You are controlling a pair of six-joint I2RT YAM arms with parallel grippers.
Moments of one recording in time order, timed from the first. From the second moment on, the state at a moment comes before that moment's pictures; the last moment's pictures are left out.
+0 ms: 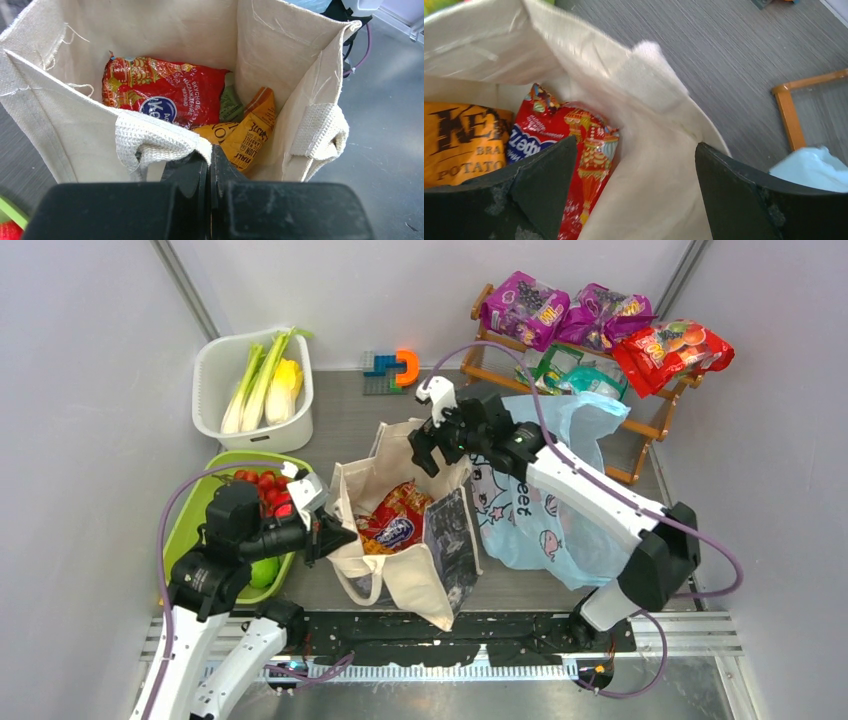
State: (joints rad) left arm -0.33 0.58 0.96 -0.85 0.73 0.13; right arm 0.71 1.50 1.41 -0.43 -0.15 -0.07
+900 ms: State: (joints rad) left arm -0.33 0.64 1.00 -0.86 0.67 0.16; right arm 0.63 1.68 1.73 -0.53 -0.29 -0.33
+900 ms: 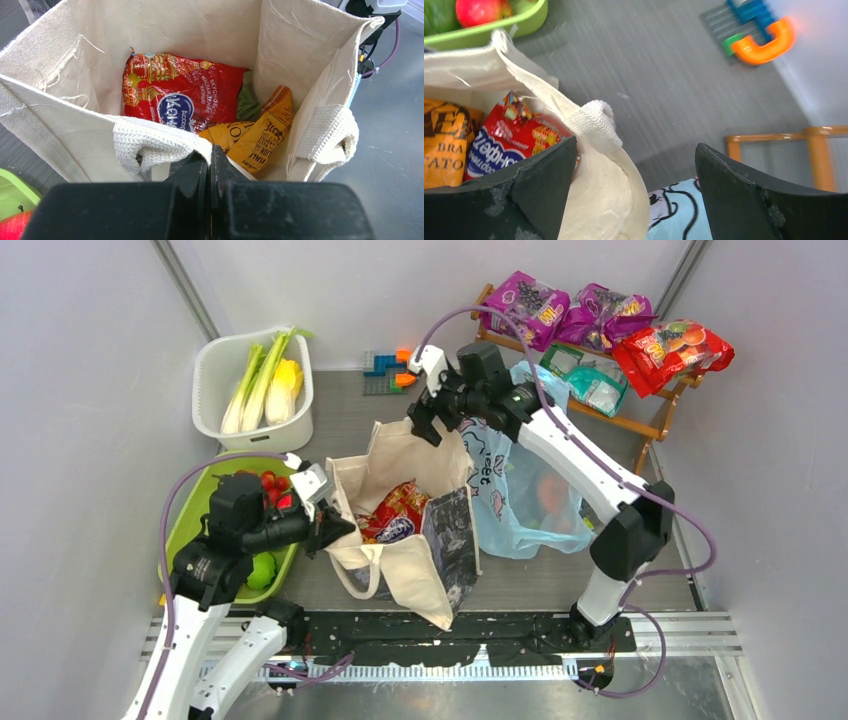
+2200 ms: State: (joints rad) left arm -0.38 1.25 1.43 -0.64 0.66 0.27; right arm 0.95 1.03 0.58 -0.03 0.17 0.35
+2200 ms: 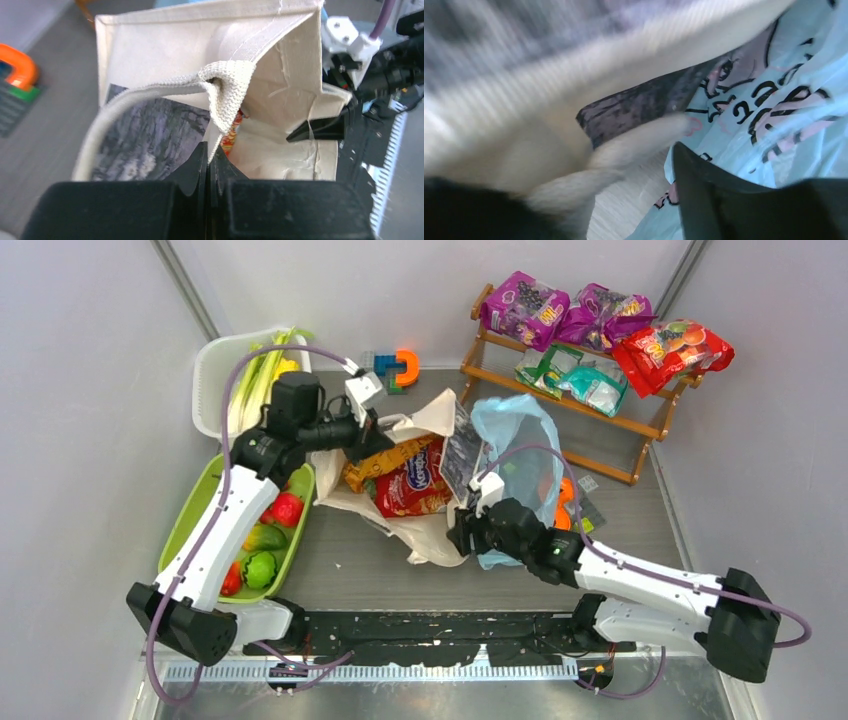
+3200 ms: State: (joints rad) left arm -0.48 1.25 1.45 -0.62 0.56 -0.07; right arm 1.26 1.21 1.28 -0.32 0.04 -0.13
